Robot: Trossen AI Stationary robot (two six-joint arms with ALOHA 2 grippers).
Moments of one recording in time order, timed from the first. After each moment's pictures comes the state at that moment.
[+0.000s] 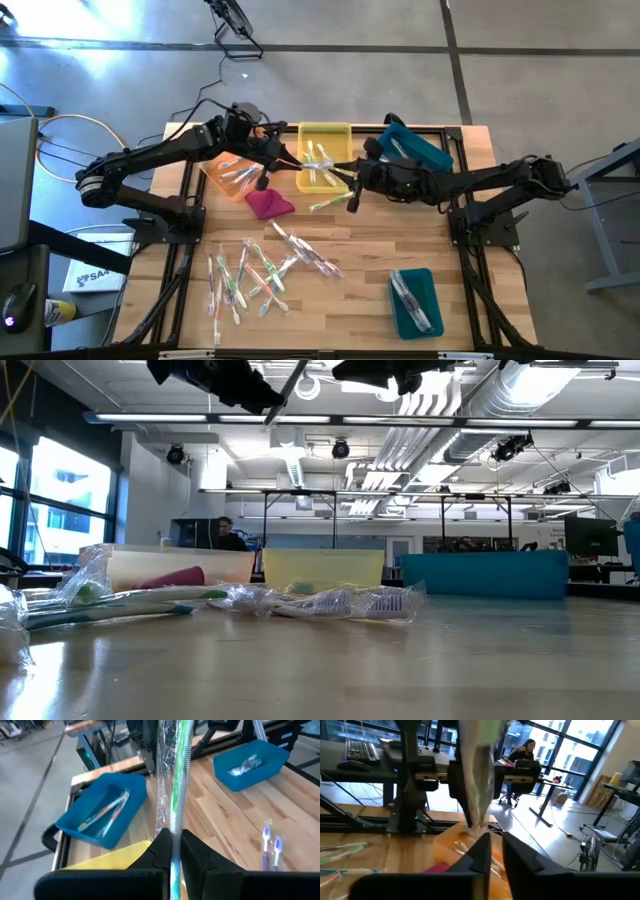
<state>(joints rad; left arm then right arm) 0.46 1.22 1.10 -0.32 0.54 0.53 -0.01 1.35 0.92 0.41 0.32 -0.21</state>
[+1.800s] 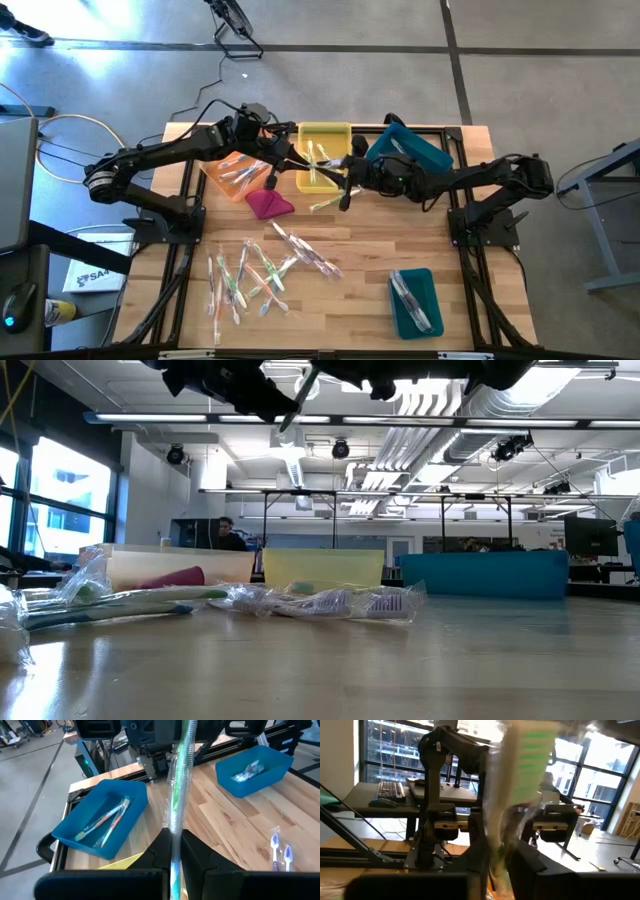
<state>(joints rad) 0.46 1.30 1.10 -0.21 0.57 0.51 -0.07 1.48 0.92 0.71 0.11 -0.19</state>
